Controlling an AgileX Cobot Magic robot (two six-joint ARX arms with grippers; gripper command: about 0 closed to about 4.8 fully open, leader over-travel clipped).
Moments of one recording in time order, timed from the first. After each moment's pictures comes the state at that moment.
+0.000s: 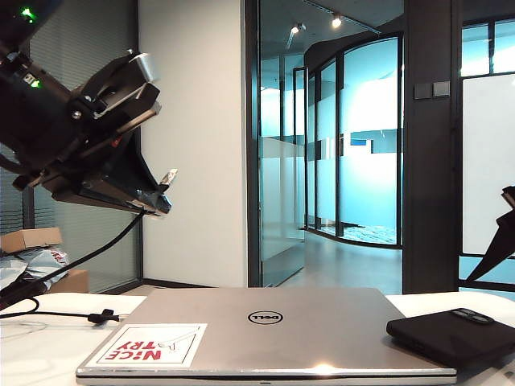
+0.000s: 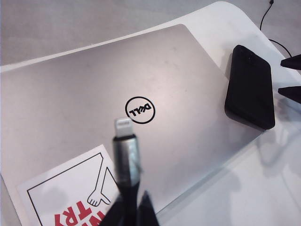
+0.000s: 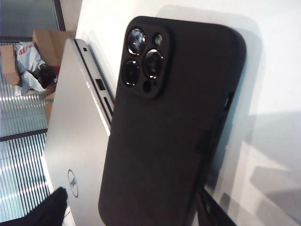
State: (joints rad) left arm -0.56 1.22 0.51 0.14 0.17 -0.17; right arm -0.06 1.62 0.29 0.63 -0.48 1.00
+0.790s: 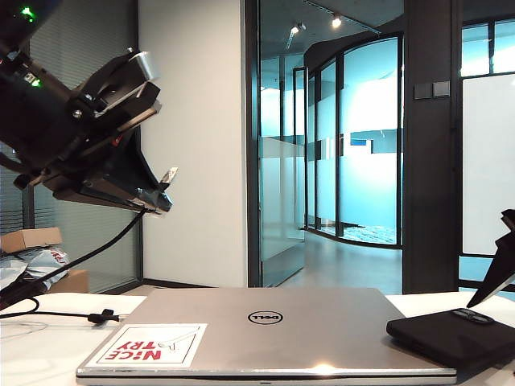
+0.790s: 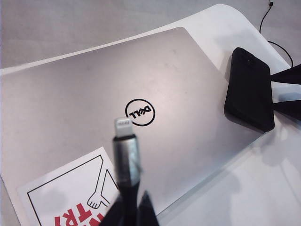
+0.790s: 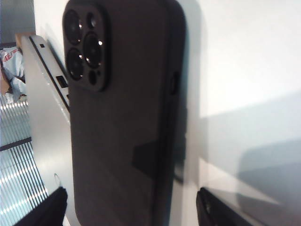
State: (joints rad) left arm -0.56 1.22 0.51 0.14 0.17 -0.17; right arm -0.06 1.71 0.30 0.63 -0.50 1.08
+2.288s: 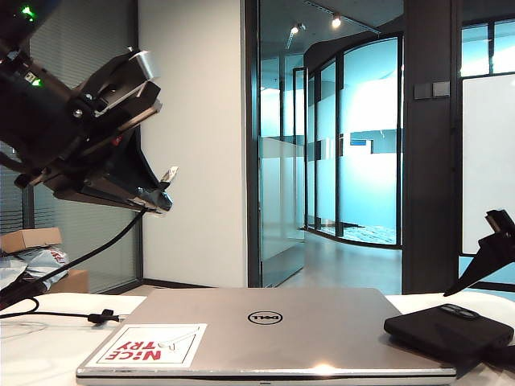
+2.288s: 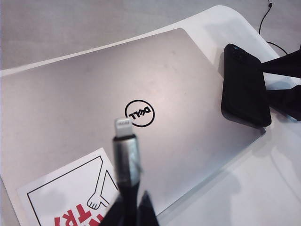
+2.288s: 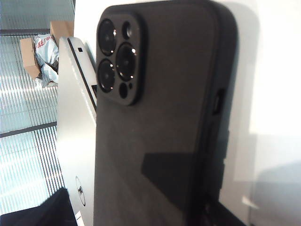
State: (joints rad) left arm -0.56 1.22 0.51 0.15 0.17 -0.17; right arm -0.05 1.91 0.35 0.90 -0.57 1.08
